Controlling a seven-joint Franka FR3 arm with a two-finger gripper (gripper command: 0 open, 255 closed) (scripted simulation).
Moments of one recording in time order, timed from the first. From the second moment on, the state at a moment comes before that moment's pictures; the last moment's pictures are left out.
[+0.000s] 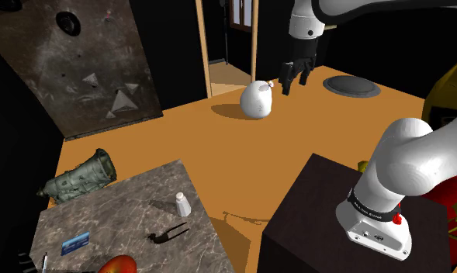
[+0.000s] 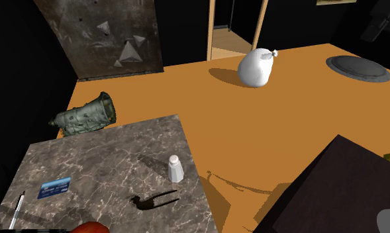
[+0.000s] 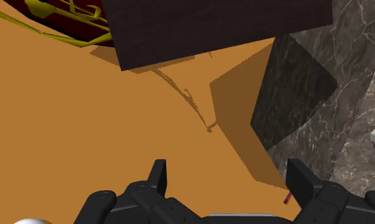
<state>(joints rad) 0.01 -0.75 -0.06 -2.40 -0.09 1.68 0.16</state>
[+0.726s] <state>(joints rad) 0.11 -0.50 -0.04 -2.39 -0.05 1.93 0.05</state>
